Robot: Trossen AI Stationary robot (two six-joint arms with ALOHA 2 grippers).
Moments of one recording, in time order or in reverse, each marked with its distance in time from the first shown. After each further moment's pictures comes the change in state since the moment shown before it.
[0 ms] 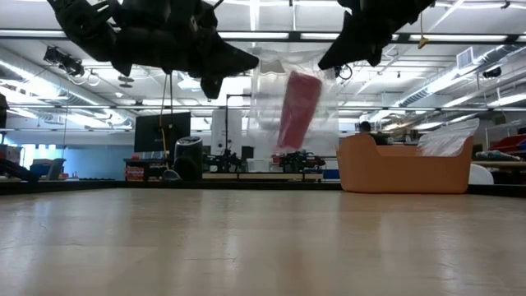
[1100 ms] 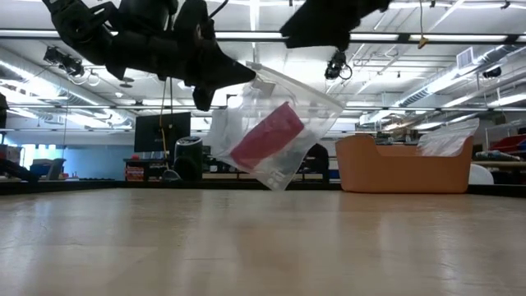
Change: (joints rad) left arm -0.018 0.009 -0.030 0.003 -0.115 -0.134; right arm 0.039 0.119 0.066 0.223 -0.025 -0.107
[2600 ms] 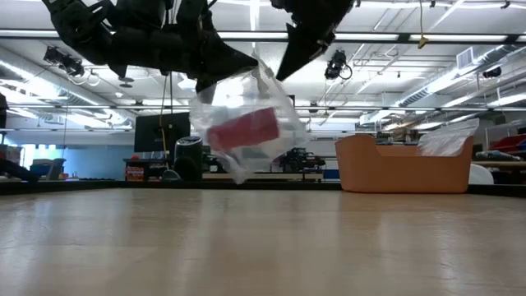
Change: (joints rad) left arm -0.007 0.001 0.000 0.076 -0.026 0.003; right arm -0.087 0.314 0.478 -0.644 0.025 -0.084
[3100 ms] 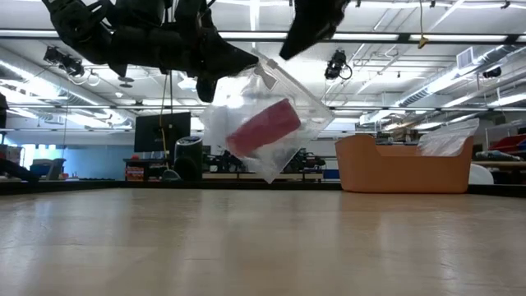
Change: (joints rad) left arm -0.005 -0.002 0.000 0.011 0.017 0.000; right arm 0.040 -0.067 -0.002 -0.031 0.018 0.041
